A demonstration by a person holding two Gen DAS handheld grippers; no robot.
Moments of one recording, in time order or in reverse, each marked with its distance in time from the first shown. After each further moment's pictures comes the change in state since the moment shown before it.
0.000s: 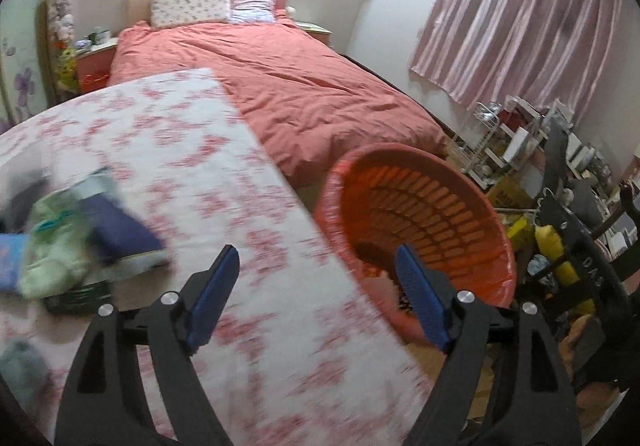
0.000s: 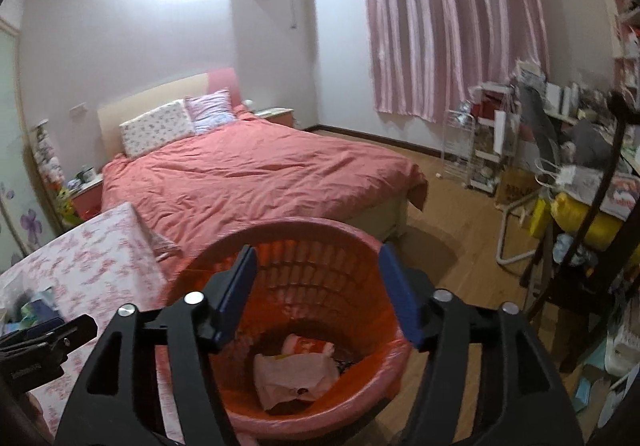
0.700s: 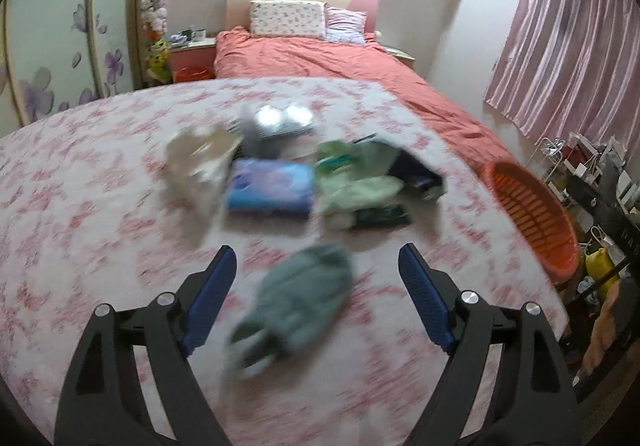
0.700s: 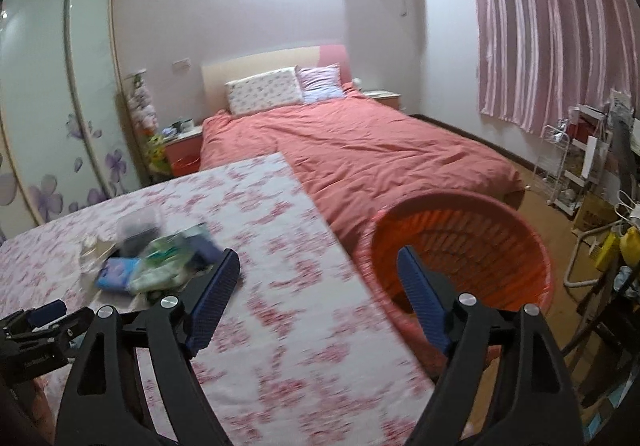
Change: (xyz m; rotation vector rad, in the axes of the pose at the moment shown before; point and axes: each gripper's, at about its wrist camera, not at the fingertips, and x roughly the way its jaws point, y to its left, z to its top) left arm -0.140 0.176 -0.077 -0.124 -0.071 0.235; right arm -0.058 0.121 -0.031 -0.172 0.090 0.307
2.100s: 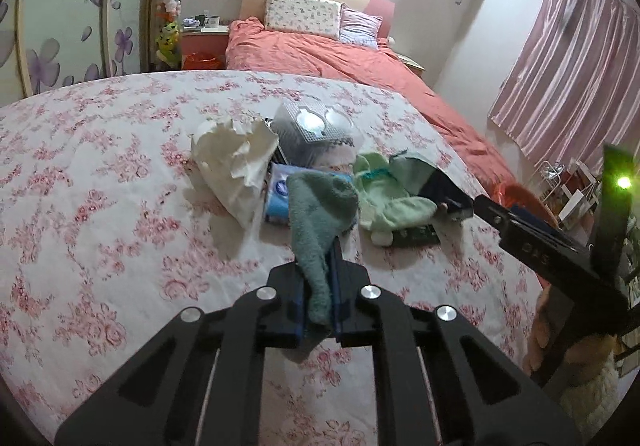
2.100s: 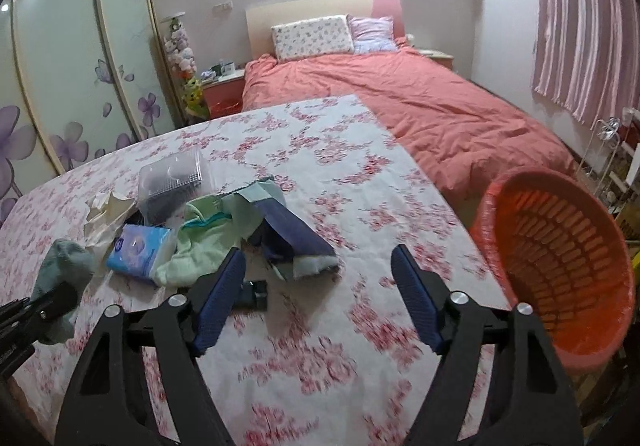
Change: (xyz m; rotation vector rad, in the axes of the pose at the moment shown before) left arm 0.011 0.032 0.019 -0.099 0.001 -0.031; right arm 0.085 0.071 -0.007 -0.090 0.190 0.129
